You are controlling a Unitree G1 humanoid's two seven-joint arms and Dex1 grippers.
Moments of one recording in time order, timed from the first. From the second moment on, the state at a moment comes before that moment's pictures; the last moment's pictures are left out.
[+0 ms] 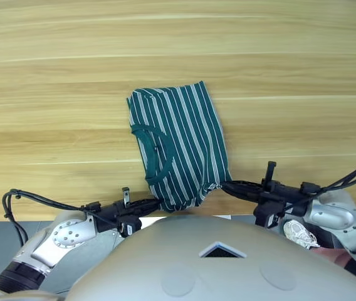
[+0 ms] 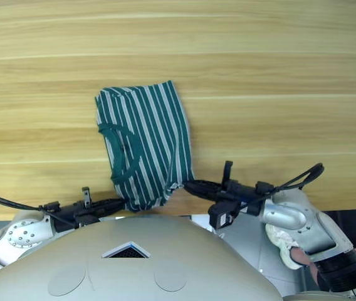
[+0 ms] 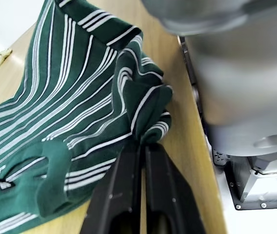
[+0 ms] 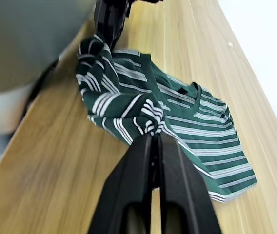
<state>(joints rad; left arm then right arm) 0.66 0.89 -0.32 -0.17 0.28 -0.76 -0.53 0.55 -0.96 0.21 -0.40 -0.17 -0.67 0.61</state>
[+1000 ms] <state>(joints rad) 0.27 0.55 -0.10 0.05 0.05 -0.58 -0.39 -0.17 -0.52 0.25 0.07 -0.20 -0.48 0.55</state>
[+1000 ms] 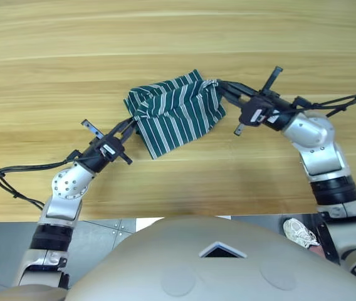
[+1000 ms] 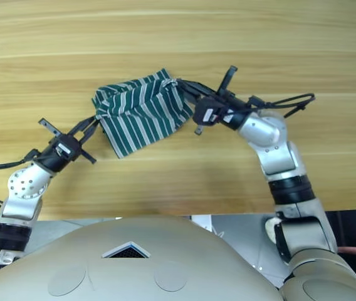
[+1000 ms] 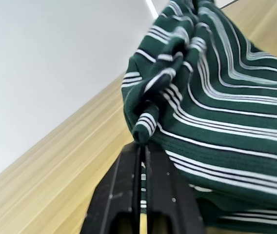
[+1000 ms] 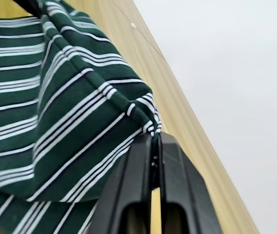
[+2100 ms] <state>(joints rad) 0.17 0.41 0.02 0.07 0.17 -0.47 -0.20 -0.29 -0.39 0.27 0.46 -0.41 -0.57 0.15</state>
